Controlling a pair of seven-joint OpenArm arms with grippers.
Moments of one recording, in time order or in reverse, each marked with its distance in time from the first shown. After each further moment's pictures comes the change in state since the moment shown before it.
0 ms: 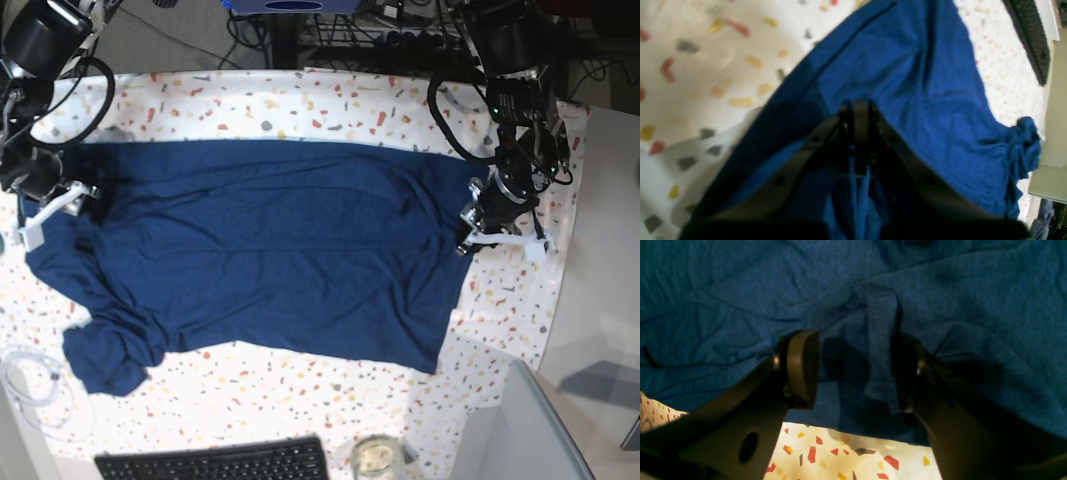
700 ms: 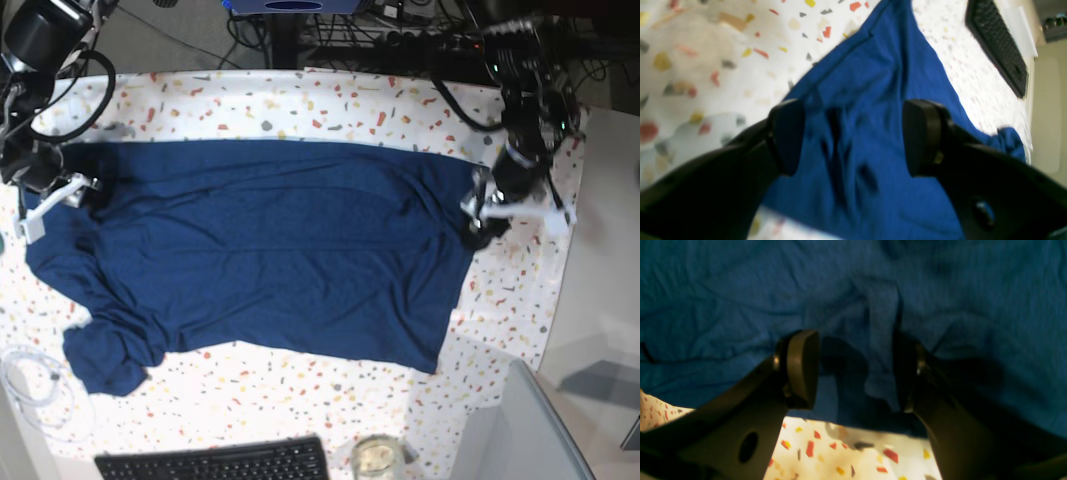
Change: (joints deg) left arm 11.3 4.2 -4.1 16.2 -1.0 -0.8 -0.6; right arm -1.7 0.0 0.0 0.7 0.1 0.1 0.1
